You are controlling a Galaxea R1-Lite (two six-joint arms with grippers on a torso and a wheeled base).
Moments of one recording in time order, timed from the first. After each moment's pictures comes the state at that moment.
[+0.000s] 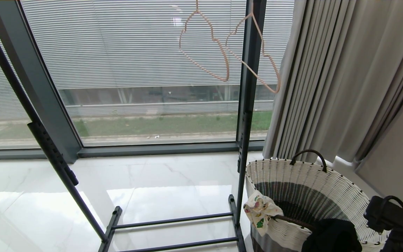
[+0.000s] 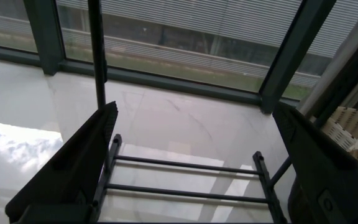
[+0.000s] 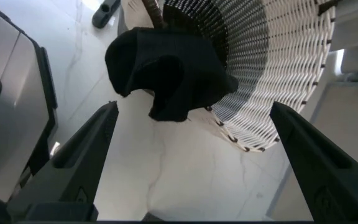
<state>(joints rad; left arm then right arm) 0.00 0.00 0.00 0.00 0.08 -0.12 0.17 1.31 -0.29 -0.21 0.09 -0.64</state>
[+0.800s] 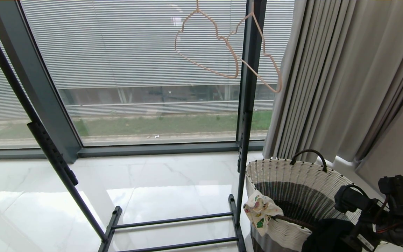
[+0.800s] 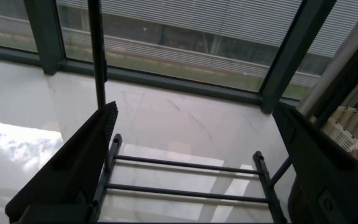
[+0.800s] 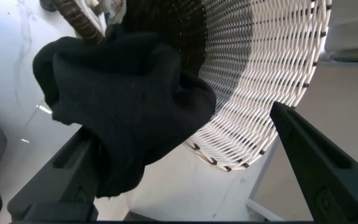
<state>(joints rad) 0.00 0.00 0.00 0.00 0.08 -0.12 0.16 1.68 -0.32 -0.54 -0.05 -0.65</state>
